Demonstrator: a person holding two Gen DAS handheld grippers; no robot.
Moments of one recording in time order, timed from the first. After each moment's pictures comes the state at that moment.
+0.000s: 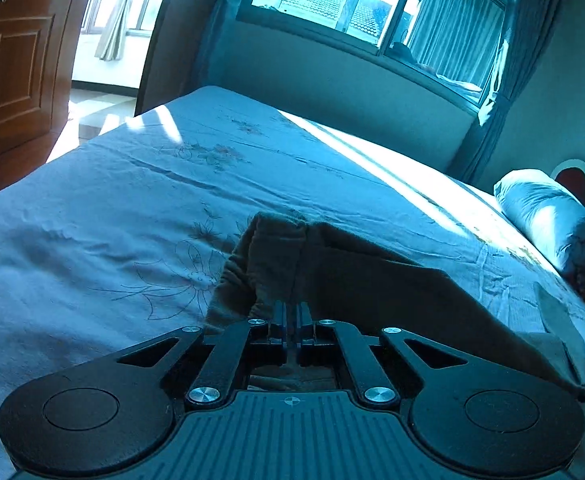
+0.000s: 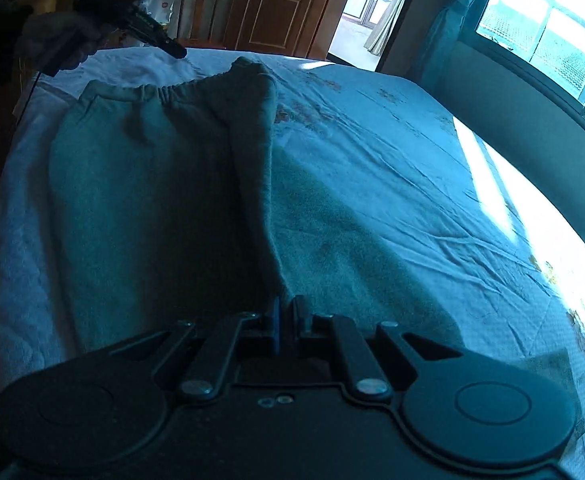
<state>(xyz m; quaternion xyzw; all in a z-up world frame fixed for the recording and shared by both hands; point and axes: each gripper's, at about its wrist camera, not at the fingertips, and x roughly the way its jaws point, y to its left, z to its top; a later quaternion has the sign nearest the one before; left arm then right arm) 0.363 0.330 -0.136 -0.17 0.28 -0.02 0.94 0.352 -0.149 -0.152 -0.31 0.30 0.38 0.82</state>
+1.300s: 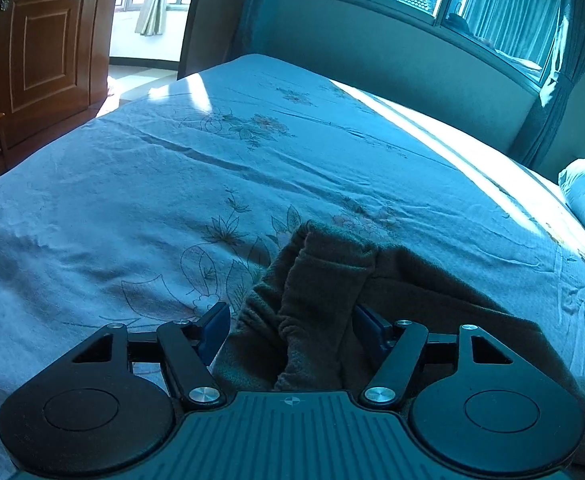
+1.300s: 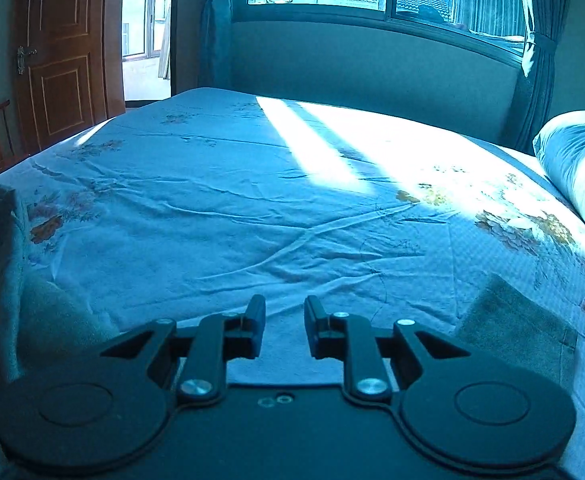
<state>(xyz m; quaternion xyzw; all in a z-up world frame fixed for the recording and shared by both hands) 0.464 0.325 -0.167 -0.14 0.33 0.06 0.93 0.479 -0.176 -0.138 -0.10 0.30 0.15 0.94</state>
